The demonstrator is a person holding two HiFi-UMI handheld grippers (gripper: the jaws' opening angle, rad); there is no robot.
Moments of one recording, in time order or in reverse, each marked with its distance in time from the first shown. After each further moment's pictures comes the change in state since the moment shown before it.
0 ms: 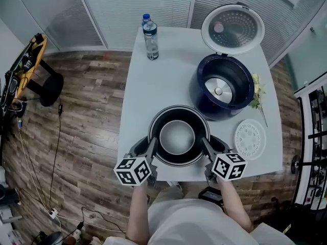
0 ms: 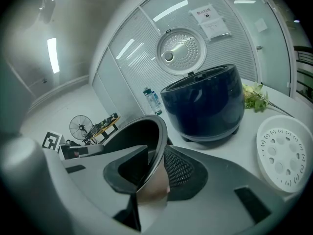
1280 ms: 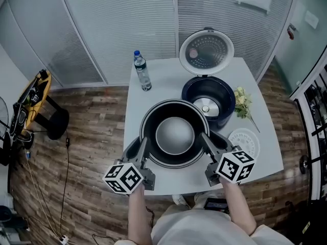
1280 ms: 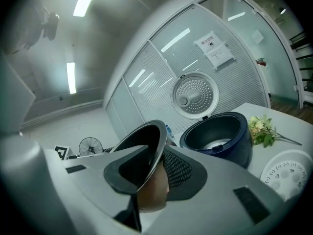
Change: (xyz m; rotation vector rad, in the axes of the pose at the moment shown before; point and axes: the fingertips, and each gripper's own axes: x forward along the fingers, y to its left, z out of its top) left arm -0.051 -0.090 0.129 0.070 -0.263 -0.156; right arm -0.088 0.055 0.126 -0.006 -0.320 0.125
